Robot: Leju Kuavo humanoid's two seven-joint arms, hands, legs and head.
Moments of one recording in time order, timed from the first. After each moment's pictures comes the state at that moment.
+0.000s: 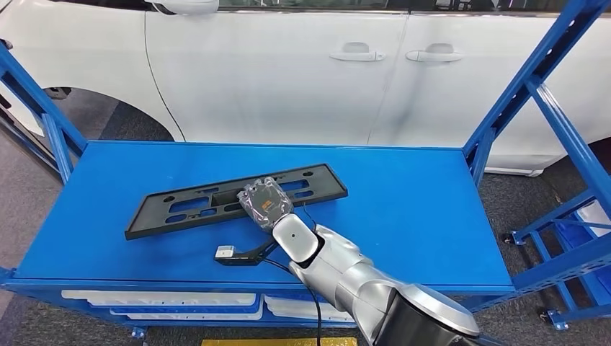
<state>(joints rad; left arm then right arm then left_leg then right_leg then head) -0.10 -0.03 0.48 -0.21 -0.15 0.09 -0.38 -0.90 0.37 1.07 -0.32 1.42 -0.45 0.16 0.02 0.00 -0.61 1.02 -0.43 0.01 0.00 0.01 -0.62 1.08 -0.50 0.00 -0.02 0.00</state>
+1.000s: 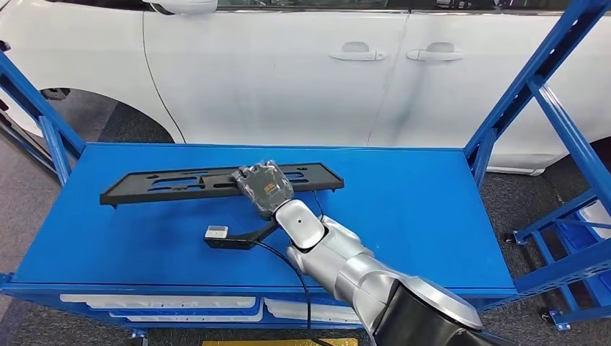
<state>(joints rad) -0.10 -0.04 0.49 -0.21 -0.17 0.09 -0.51 -0.93 0.37 1.00 -0.35 1.17 -0.61 0.03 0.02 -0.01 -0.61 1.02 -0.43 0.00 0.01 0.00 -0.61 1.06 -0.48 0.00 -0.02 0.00</state>
